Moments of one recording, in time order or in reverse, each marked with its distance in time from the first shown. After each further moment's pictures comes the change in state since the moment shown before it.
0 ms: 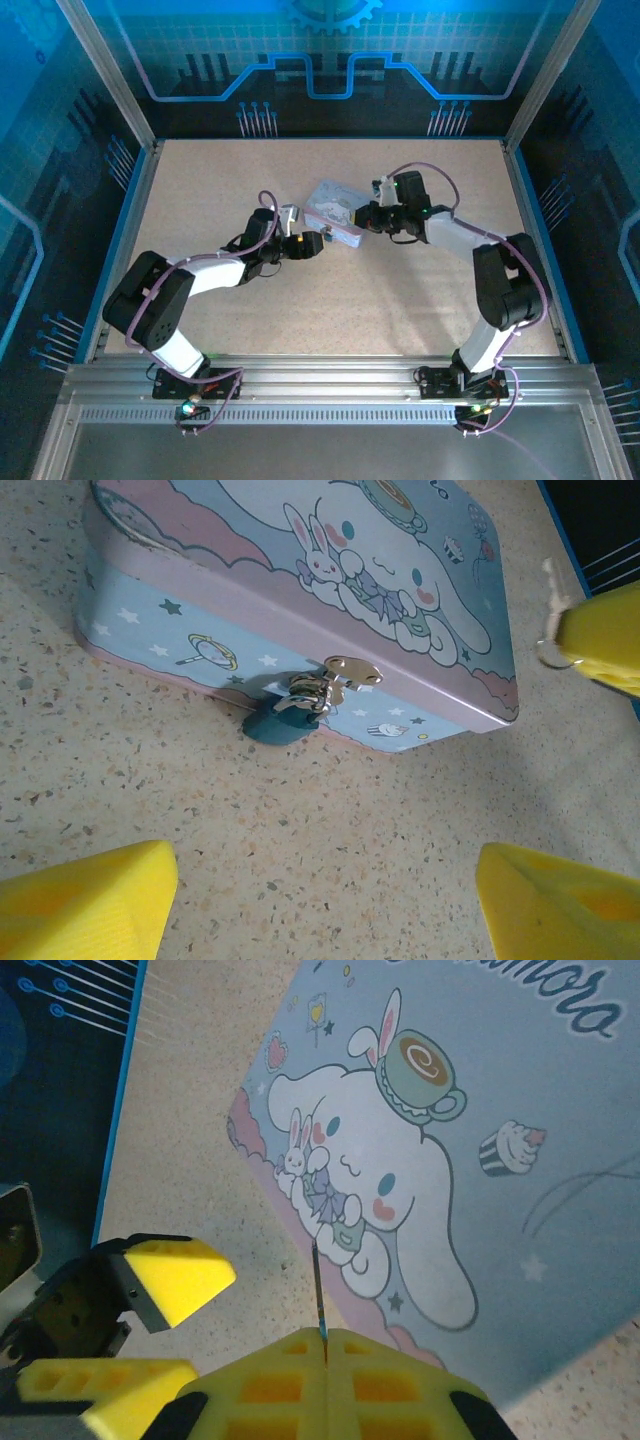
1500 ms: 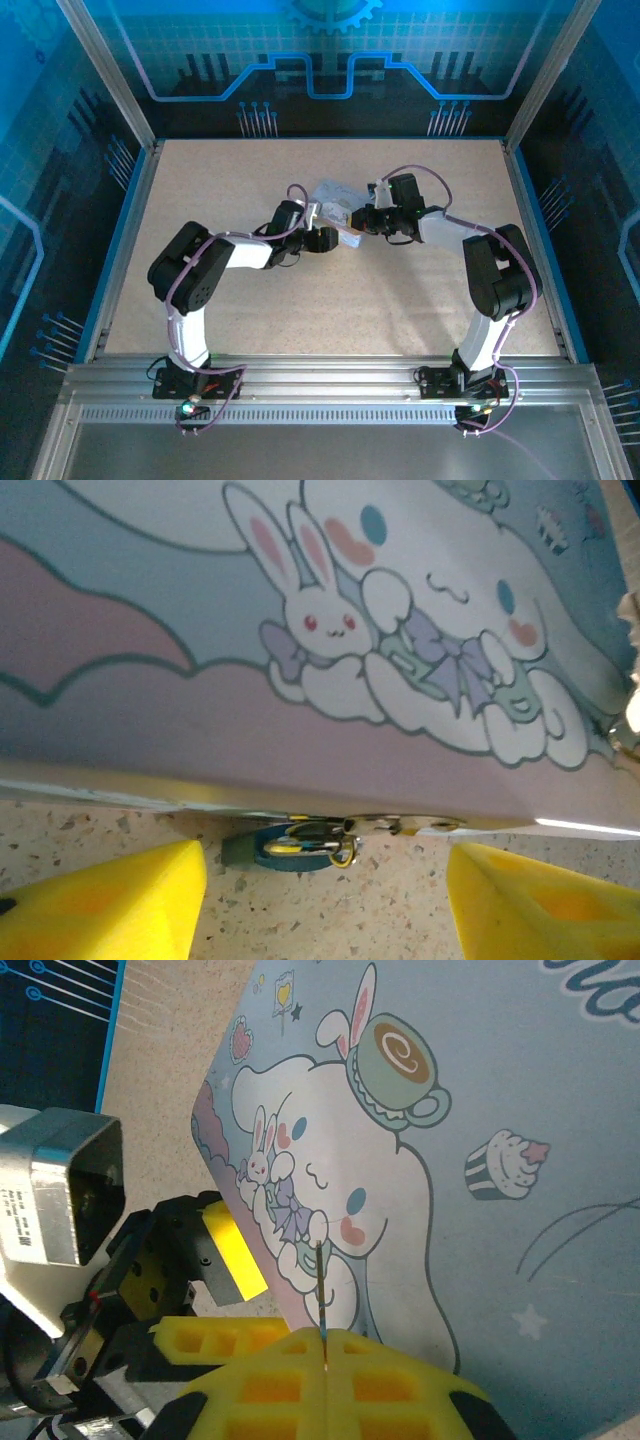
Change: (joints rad) left arm -0.044 0.317 0.228 0.029 -0.019 0.087; right arm 0.006 0.068 0.005 0.039 0.001 -0.024
